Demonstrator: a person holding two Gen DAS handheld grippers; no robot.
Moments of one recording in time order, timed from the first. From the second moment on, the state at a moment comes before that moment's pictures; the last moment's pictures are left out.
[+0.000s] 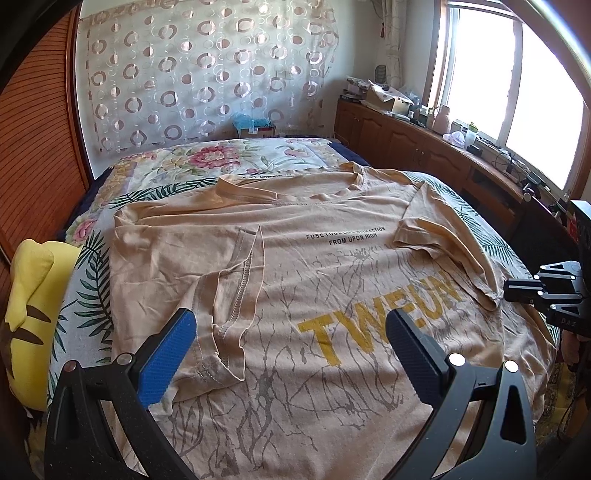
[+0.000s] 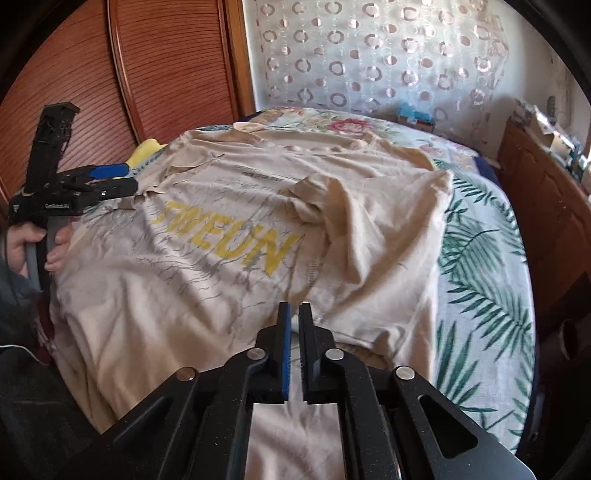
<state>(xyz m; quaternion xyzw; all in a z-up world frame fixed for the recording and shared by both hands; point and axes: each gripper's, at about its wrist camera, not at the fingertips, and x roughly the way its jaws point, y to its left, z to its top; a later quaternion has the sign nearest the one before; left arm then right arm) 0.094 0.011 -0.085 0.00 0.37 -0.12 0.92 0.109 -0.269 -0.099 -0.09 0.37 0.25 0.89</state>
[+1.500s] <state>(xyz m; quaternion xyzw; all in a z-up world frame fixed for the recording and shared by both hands) 0.148 0.071 -0.078 0.01 0.37 -0.05 0.93 0.183 -0.255 -0.089 -0.09 0.36 0.22 0.90</state>
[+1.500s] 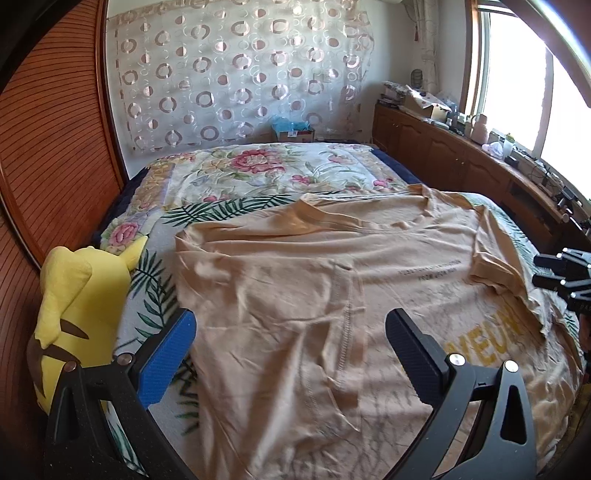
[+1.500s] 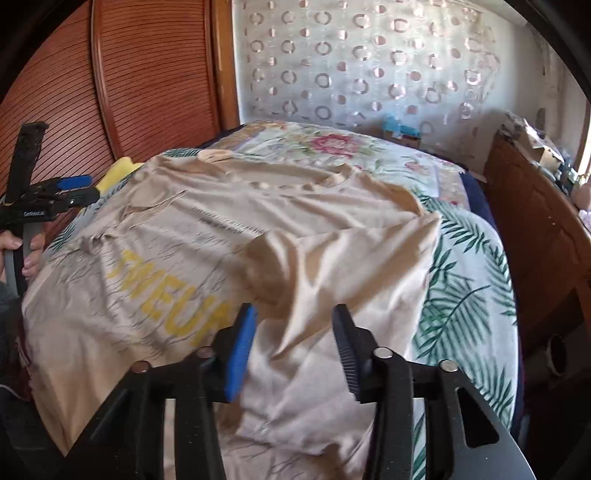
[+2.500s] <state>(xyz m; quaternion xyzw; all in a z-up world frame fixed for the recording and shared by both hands) 0.263 0.157 -0.118 -0.01 0.43 -0.02 0.90 0.335 -0.286 -0.113 -0.05 0.40 0.12 0.91</state>
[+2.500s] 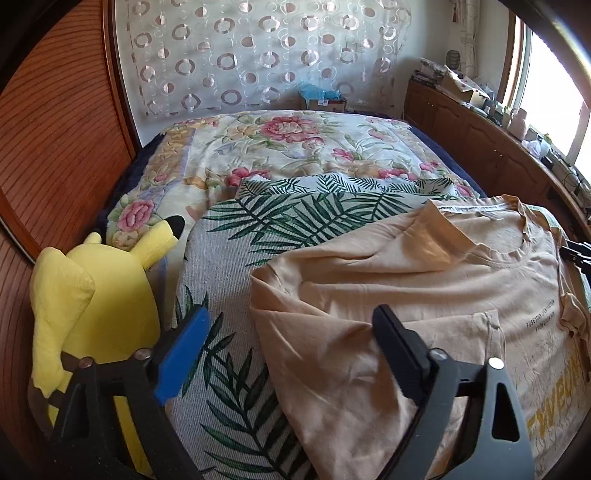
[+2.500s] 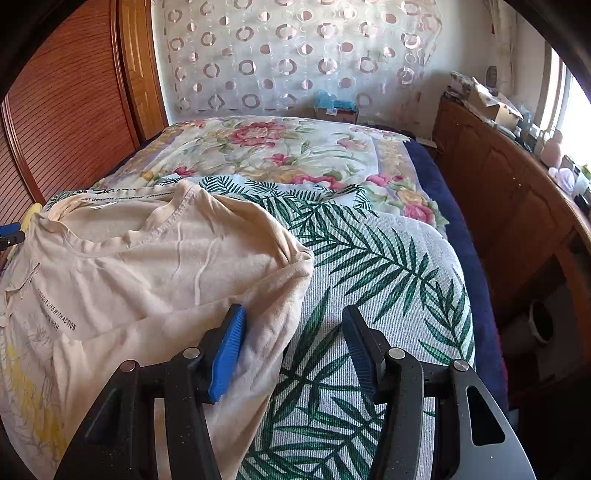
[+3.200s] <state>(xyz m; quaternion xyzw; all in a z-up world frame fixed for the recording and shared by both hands) 0.271 0.151 -0.115 -0.03 0.42 -0.08 0.90 0.359 -0.280 -0.118 -0.07 0.40 0.15 0.90</state>
